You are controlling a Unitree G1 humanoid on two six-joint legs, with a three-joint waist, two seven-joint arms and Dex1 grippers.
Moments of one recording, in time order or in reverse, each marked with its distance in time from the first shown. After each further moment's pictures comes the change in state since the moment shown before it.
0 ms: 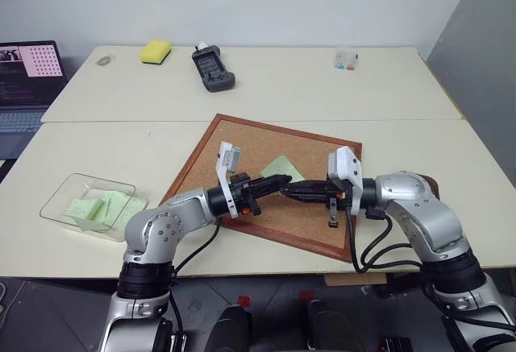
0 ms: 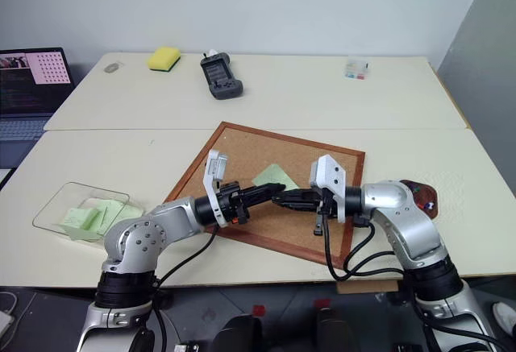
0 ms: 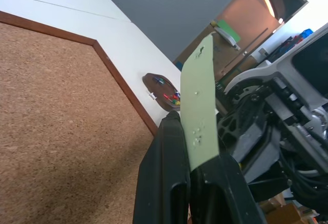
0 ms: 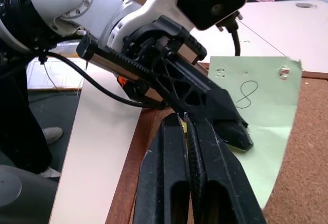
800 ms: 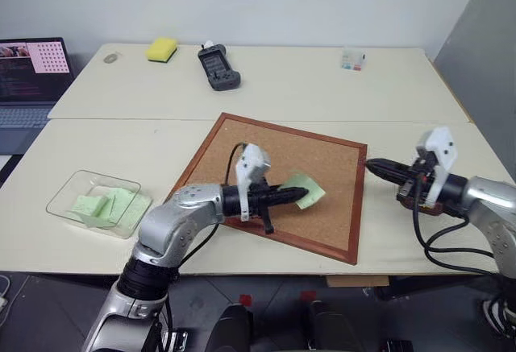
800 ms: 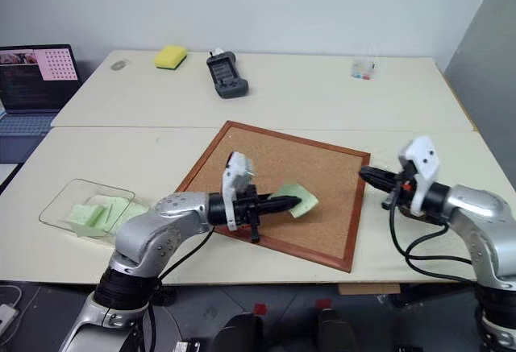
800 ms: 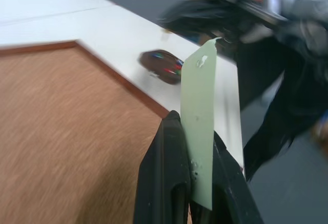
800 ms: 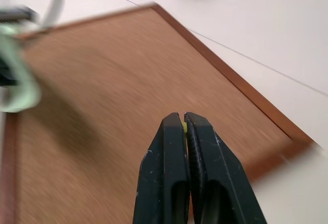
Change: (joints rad) left arm -0.060 0.128 -0.354 -0.095 0.404 -0.423 -0.187; right arm 0.253 -0.245 -0.446 -0.057 0.088 0.225 -0.260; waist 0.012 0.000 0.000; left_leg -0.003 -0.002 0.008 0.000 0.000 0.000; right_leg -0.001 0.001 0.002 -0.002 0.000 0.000
